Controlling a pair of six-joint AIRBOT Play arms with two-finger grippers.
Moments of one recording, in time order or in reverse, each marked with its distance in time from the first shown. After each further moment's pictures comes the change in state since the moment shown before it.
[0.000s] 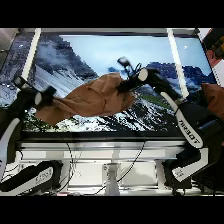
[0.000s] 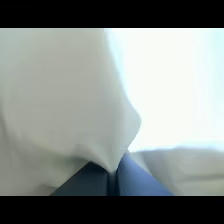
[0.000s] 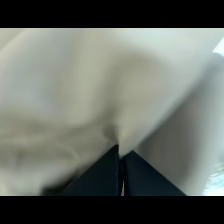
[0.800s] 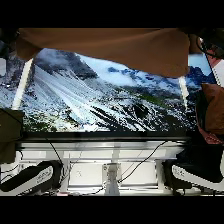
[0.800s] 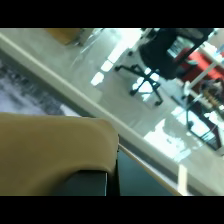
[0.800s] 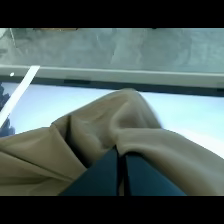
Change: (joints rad) left arm 0.048 0.005 0.452 0.068 0.359 0.110; right arm -0.370 0.423 0.175 -0.008 -0.076 0.130
